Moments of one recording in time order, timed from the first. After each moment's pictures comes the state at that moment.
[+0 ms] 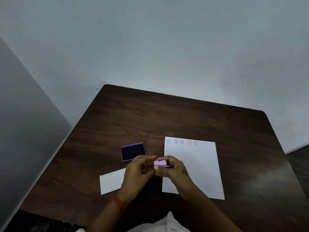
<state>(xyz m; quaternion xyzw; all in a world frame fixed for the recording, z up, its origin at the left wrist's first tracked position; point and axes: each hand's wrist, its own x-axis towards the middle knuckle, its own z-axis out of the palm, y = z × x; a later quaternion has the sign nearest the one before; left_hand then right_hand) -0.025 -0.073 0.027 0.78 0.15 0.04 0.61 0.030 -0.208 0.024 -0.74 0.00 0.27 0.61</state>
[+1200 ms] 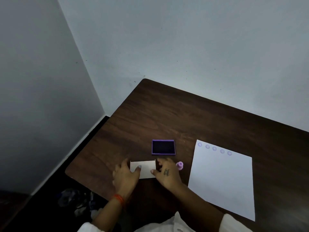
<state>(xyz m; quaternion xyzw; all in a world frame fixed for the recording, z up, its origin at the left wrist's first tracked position) -0.083 0.004 -0.007 0.76 0.51 -0.02 0.40 0.006 -0.109 -0.008 -0.88 -0.20 0.29 0.31</state>
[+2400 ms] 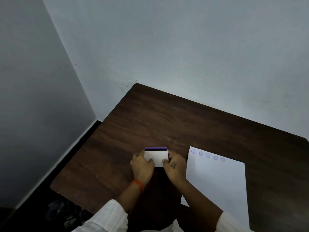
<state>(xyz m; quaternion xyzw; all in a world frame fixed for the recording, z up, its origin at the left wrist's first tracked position) 0.008 -0.024 0.003 0.76 0.46 0.01 0.47 0.060 -0.116 -0.007 -0.92 -0.06 0.16 0.35</state>
